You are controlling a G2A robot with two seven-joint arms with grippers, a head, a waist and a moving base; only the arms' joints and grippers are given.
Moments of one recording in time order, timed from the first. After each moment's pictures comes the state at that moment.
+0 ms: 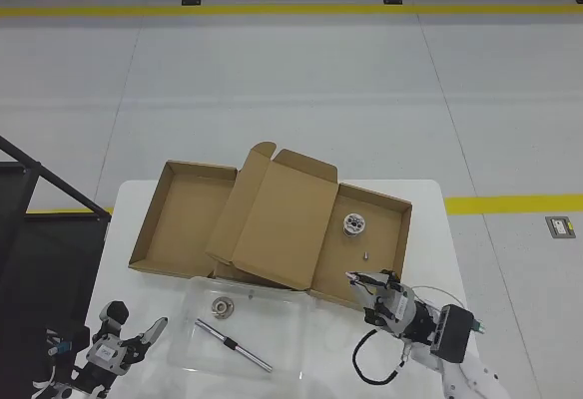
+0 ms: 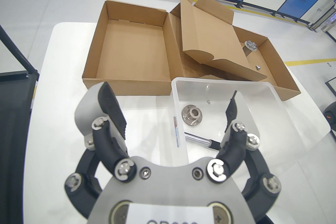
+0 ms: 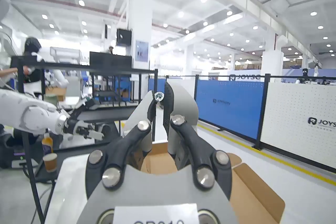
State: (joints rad) left arm 1.82 -1.13 -1.84 -1.82 0.97 -0.49 0.13; right arm -1.11 -1.21 1.16 -1.51 -1.53 -0.71 -1.12
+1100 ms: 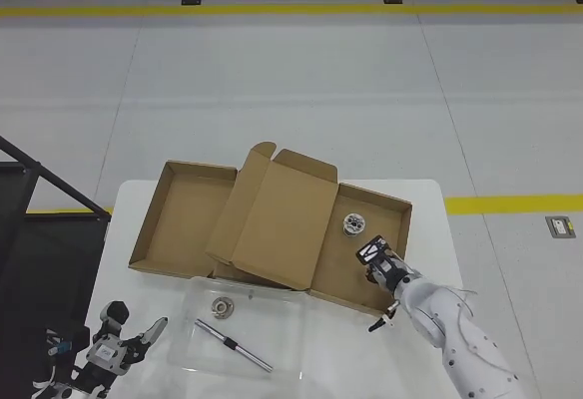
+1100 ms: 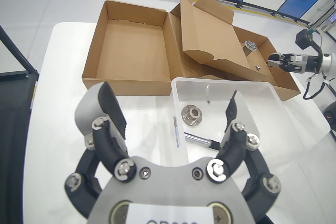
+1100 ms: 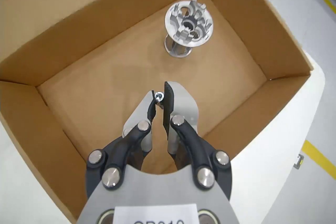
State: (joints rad) left arm 1.82 -1.13 -1.84 -1.82 0.97 -0.49 0.13; right arm -0.95 -1.23 1.16 -1.30 -1.42 -0.29 0.38
